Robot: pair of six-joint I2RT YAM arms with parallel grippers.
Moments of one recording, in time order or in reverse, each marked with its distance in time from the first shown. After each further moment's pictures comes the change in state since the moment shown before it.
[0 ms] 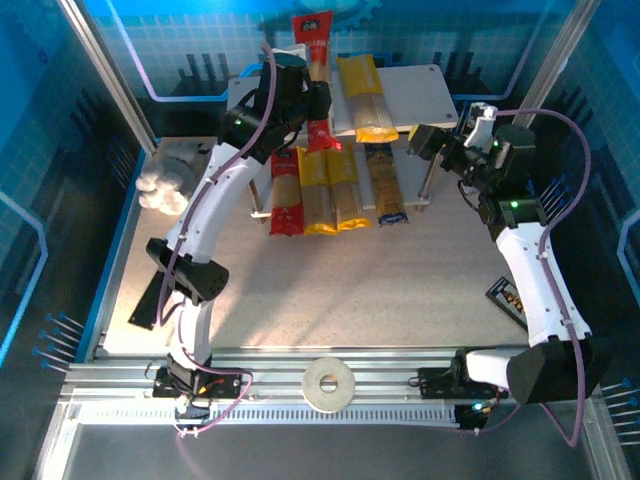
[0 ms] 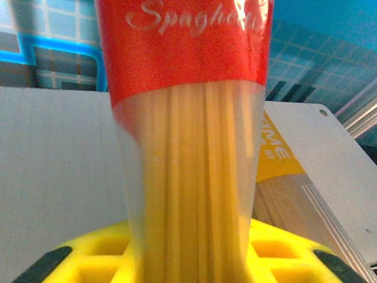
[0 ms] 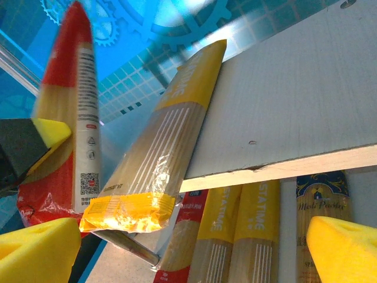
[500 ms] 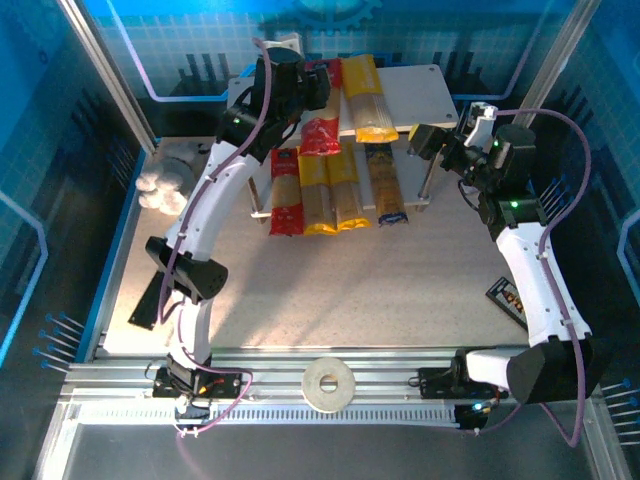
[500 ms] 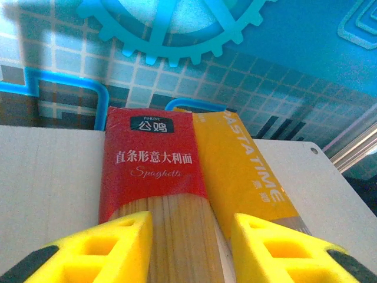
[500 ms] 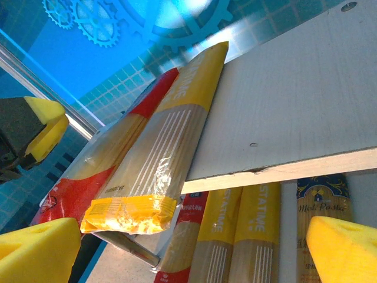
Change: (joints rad) left arm 0.017 -0.006 -0.031 0.122 -0.010 -0.010; right arm 0.000 0.000 0.000 0.006 0.000 0.000
